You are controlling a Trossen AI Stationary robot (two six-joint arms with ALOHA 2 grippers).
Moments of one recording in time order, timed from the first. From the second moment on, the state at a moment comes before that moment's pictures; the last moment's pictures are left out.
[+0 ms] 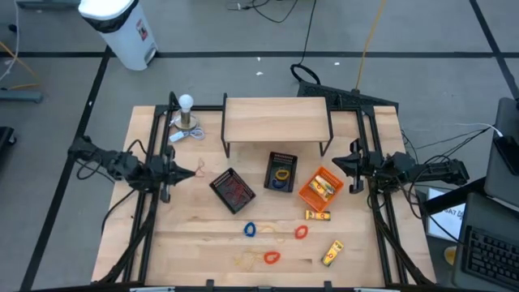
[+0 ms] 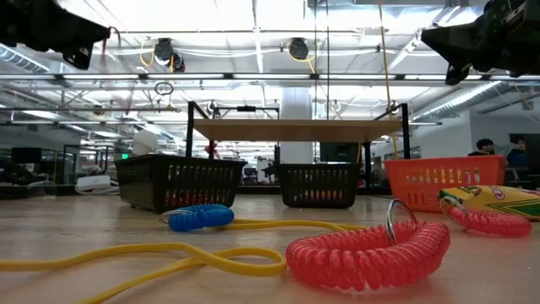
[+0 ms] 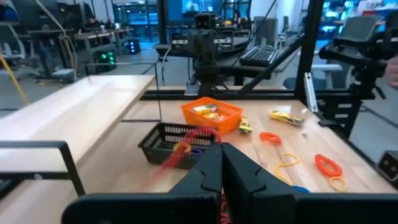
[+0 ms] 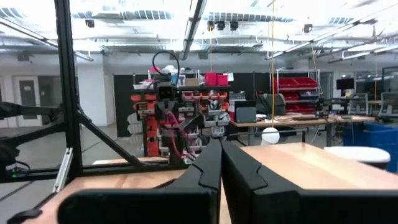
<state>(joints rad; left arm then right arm) -0.42 0.14 0.27 -0.21 -0.42 -0.02 0.09 0.02 0.01 0.31 0.21 -0.03</state>
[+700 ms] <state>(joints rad) -0.35 0.01 0.11 -0.21 -0.35 -0.11 0.09 0.02 0.01 0.30 0.21 -0.01</state>
